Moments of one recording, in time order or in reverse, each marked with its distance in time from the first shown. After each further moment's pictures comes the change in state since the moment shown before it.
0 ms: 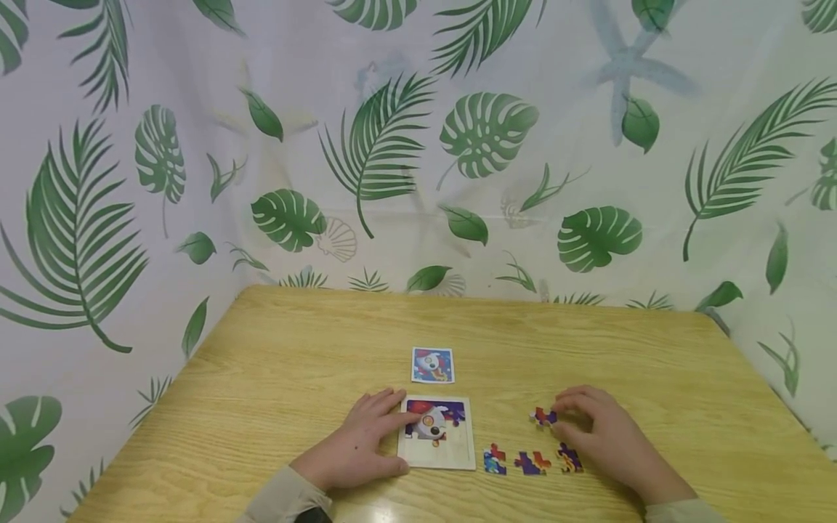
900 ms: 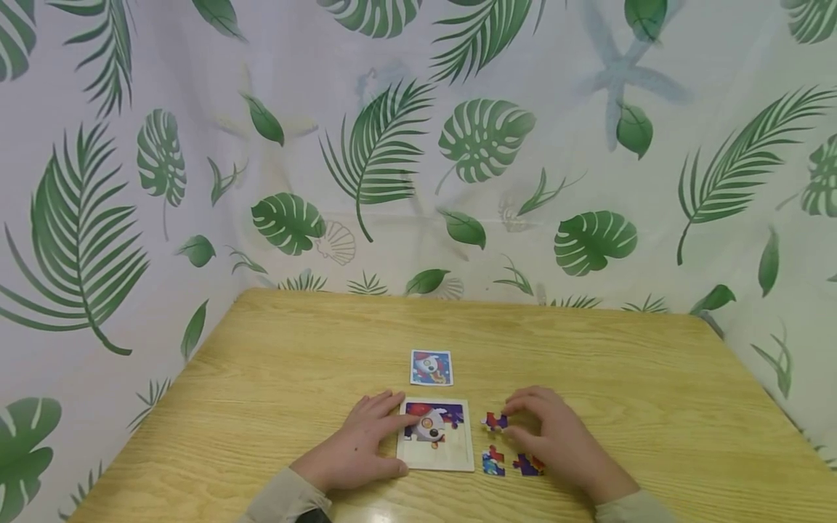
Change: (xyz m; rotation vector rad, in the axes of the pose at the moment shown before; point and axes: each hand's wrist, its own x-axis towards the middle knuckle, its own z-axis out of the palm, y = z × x) left_hand 0.001 0.001 0.000 -0.007 -0.002 -0.001; right_hand 0.018 -0.043 0.039 0.059 -0.027 -0.030
